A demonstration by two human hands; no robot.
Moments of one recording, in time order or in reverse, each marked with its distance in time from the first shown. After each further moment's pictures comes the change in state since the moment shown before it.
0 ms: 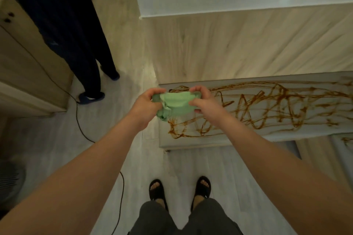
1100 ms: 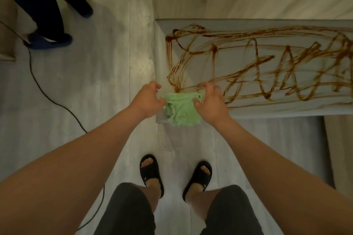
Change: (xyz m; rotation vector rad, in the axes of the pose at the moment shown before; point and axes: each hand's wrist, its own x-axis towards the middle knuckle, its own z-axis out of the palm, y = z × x) left_hand 0.201 -0.322 -0.008 0.640 -0.128 -0.074; right_hand 0.173 0.323 0.063 -0.812 0.212 0.065
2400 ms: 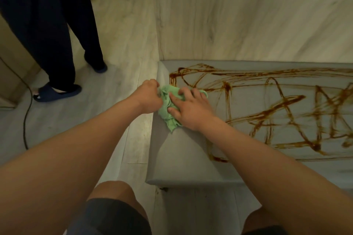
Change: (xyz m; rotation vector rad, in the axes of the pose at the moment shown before) left_hand 0.166 -0.011 -0.006 0.292 0.315 0.186; right_hand 0.172 -0.012 0.073 -0.637 0.137 -0.598
